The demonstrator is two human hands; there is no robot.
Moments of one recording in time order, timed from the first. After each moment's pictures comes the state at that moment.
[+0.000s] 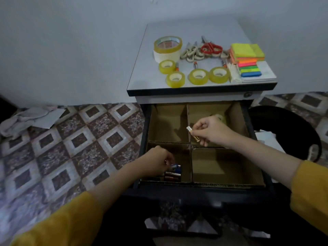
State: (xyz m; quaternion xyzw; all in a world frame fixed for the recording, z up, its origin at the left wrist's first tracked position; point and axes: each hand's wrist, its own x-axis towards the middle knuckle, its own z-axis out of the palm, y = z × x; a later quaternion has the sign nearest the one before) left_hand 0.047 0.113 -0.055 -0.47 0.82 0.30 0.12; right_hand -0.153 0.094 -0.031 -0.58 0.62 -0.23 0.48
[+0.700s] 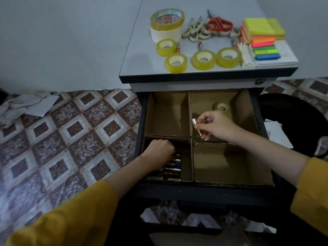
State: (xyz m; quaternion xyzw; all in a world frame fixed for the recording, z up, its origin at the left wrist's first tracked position) left_hand 0.036 0.088 -0.114 -0.42 0.89 0.09 0.15; right_hand -0.162 0.076 -0.067 -0.55 0.61 -0.25 0.52
